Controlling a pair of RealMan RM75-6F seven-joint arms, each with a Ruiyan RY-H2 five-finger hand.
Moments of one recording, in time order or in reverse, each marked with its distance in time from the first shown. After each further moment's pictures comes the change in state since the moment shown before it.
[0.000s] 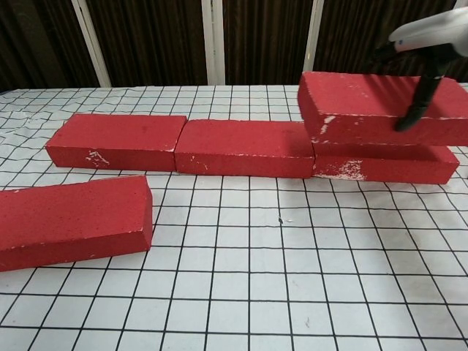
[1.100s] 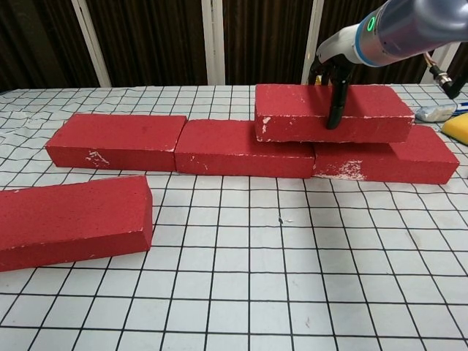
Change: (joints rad) left arm 0.004 -0.001 -0.002 -0.001 -0.013 0.014 0.013; right arm 0.305 -0.247 0.023 0.392 0.403 -0.053 -0.173
